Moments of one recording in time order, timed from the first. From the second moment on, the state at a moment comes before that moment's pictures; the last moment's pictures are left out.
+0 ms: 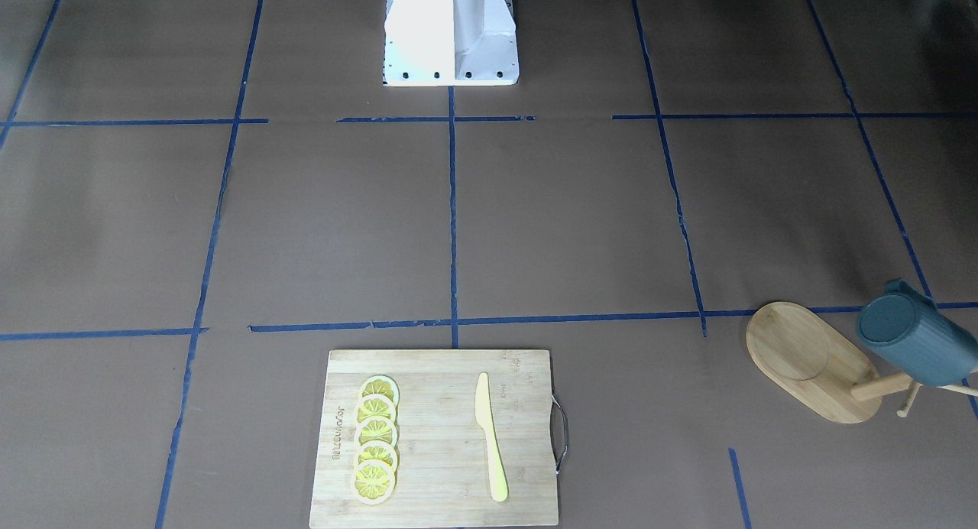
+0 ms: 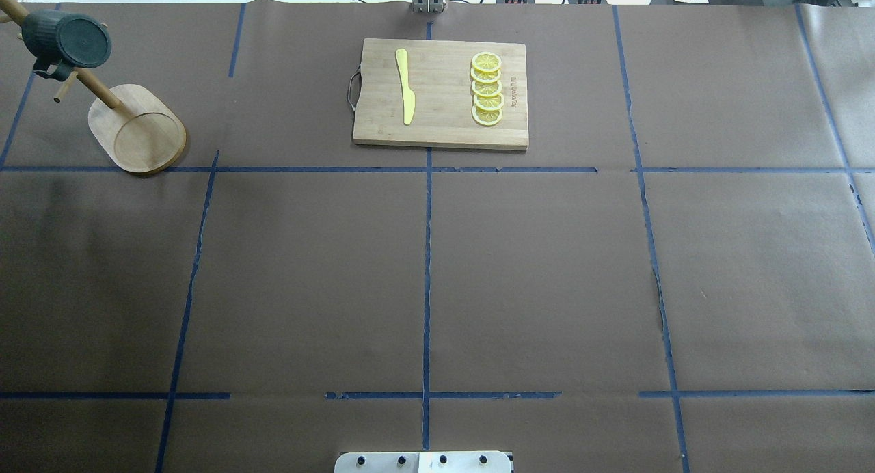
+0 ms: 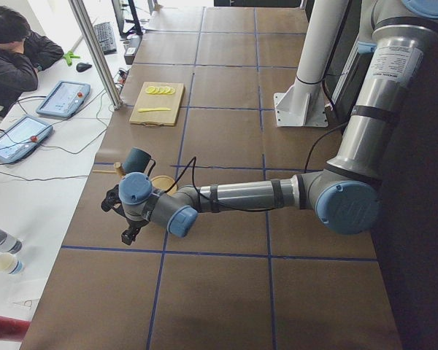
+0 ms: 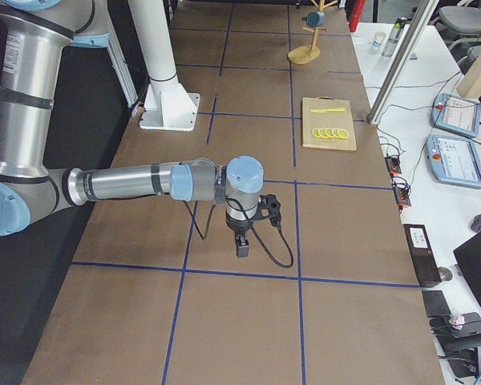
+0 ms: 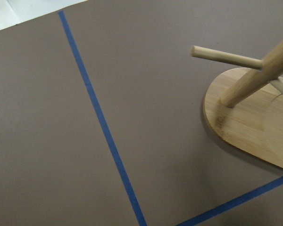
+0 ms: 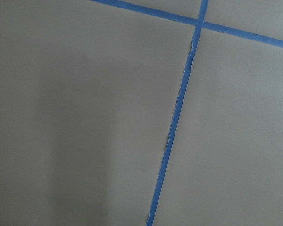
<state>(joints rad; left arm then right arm) -1.48 -1.83 -1.25 -2.00 -2.35 0.04 1.48 -1.81 1.95 -1.70 2.31 -0.15</state>
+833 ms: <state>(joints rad) -1.53 -1.70 -1.49 -1.48 -2.34 0.08 1.48 -1.81 1.95 -1.70 2.31 -0.15</state>
